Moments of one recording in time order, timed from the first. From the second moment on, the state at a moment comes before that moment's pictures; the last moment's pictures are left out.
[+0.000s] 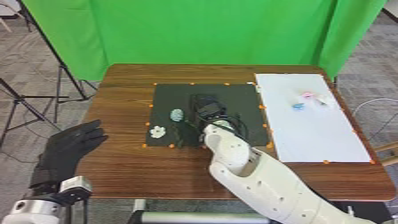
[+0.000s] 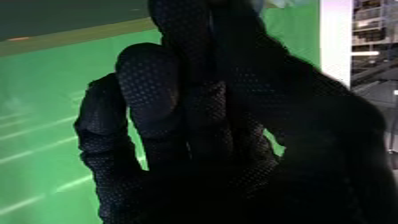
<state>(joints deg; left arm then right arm) 145.0 -49.5 -104.2 -130.7 40.2 17.7 17.8 -65.2 -71.1 34.7 -90.3 -141.0 2.3 33.6</state>
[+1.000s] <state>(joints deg) 144.8 -49.6 -103.8 -130.5 40.3 17.7 17.2 -64.8 -71.9 34.5 -90.3 -141.5 -1.2 34.5</state>
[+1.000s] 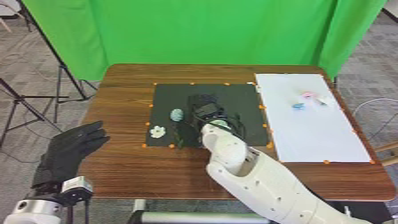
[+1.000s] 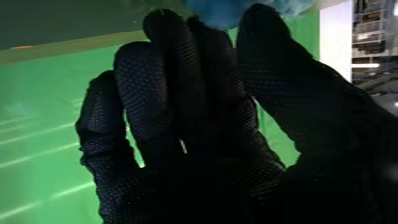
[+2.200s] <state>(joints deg) 148.1 -50.5 -102.6 -131.7 40.3 19.7 19.1 -80.7 -39.2 66.2 -100.3 -131.2 -2.6 35.9</state>
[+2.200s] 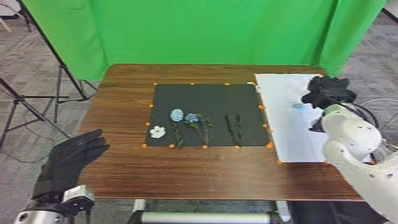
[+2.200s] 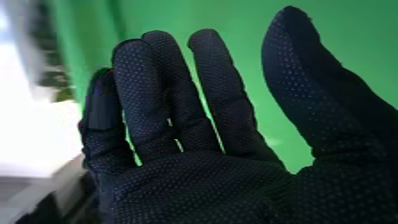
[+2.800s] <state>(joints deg) 146.2 -50.8 -101.7 -131.6 40.6 19.1 18.8 -78.8 -41.7 63.1 -95.6 -131.6 -5.1 36.1</state>
